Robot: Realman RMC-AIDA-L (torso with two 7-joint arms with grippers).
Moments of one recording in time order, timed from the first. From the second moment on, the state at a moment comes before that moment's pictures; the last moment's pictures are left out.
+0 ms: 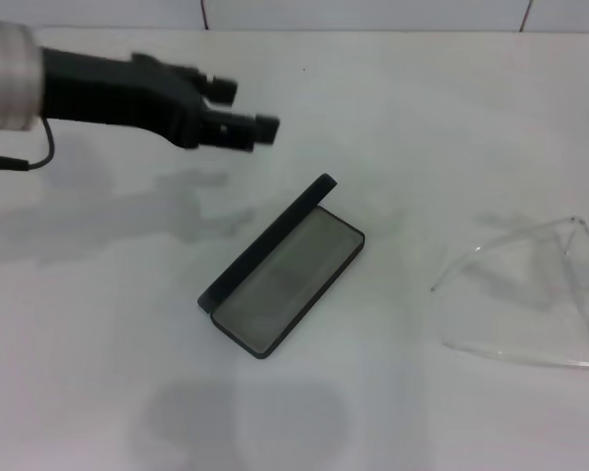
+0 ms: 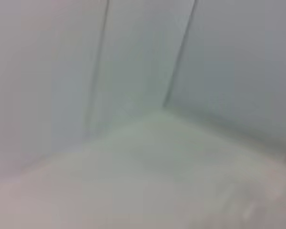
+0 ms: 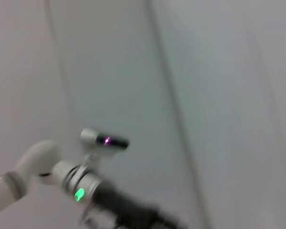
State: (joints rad) left arm -0.44 -2.09 1.06 1.54 2.05 1.60 -2.28; right arm 0.28 1.89 -0.97 -0.61 -1.22 -1.87 1.30
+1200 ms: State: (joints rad) left arm -0.60 -2.09 1.71 1.41 2.61 1.34 -2.81; right arm 0.20 1.91 -0.71 -0.59 -1.25 -1.96 1.25
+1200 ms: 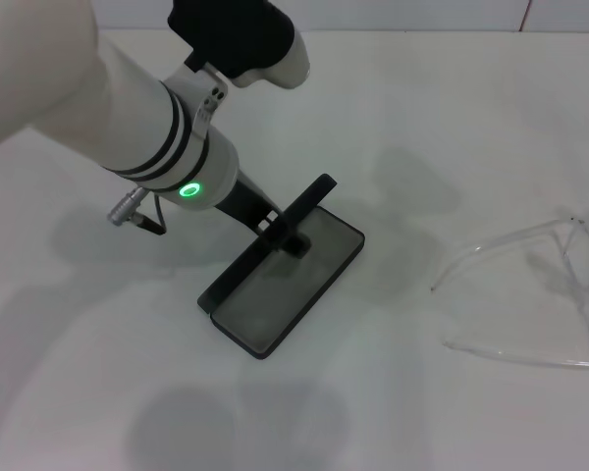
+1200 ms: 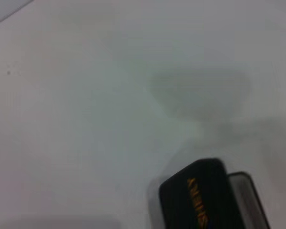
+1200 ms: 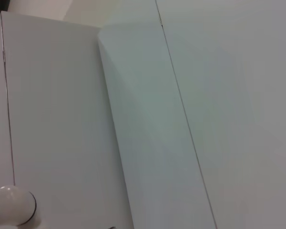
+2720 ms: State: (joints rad) left arm -0.45 -2.09 2.07 1.67 2.78 1.12 -2.45; right arm 0.18 1.92 -0.61 -0.58 -1.24 -1.98 1.24
